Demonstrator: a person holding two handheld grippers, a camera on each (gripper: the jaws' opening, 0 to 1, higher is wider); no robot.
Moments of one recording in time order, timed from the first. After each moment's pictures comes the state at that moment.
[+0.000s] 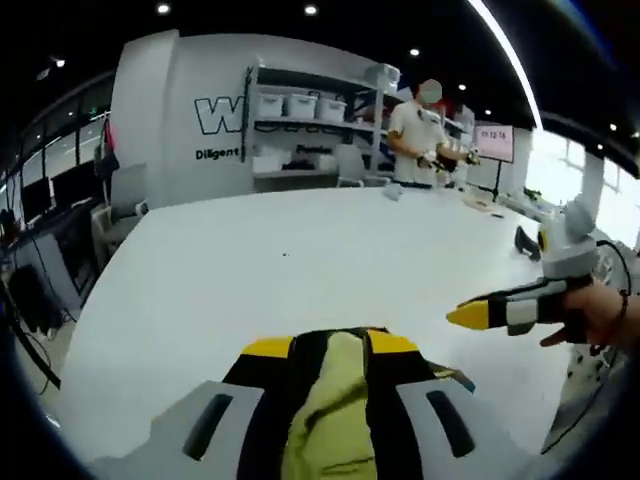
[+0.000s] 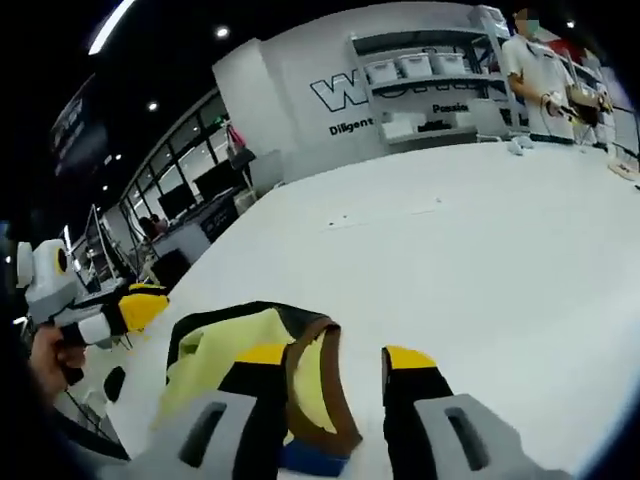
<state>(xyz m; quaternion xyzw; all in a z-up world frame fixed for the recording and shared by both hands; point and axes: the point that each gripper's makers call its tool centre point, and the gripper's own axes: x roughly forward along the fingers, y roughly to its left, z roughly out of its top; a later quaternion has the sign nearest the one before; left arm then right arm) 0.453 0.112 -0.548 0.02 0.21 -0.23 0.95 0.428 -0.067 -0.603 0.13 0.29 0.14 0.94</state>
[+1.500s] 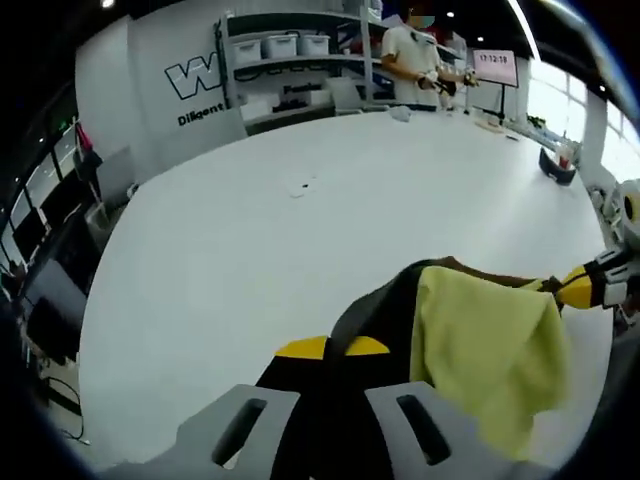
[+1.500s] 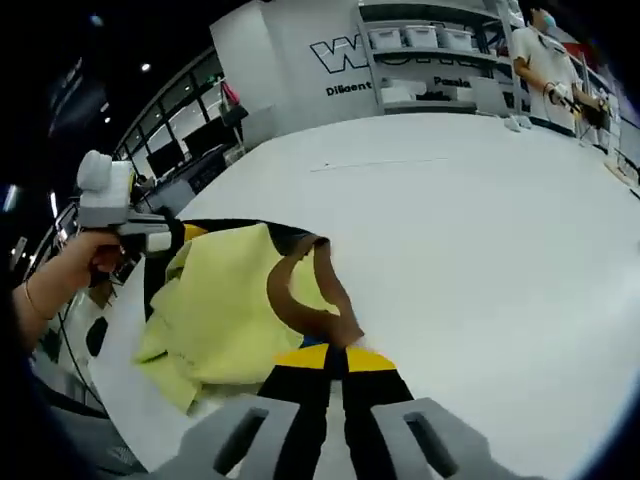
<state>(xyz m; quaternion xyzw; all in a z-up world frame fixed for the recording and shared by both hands) 0.500 0.146 -0.621 0.12 0.32 -0.22 0.91 0.382 -0.065 -0.640 0.07 0.36 0.11 0.92</state>
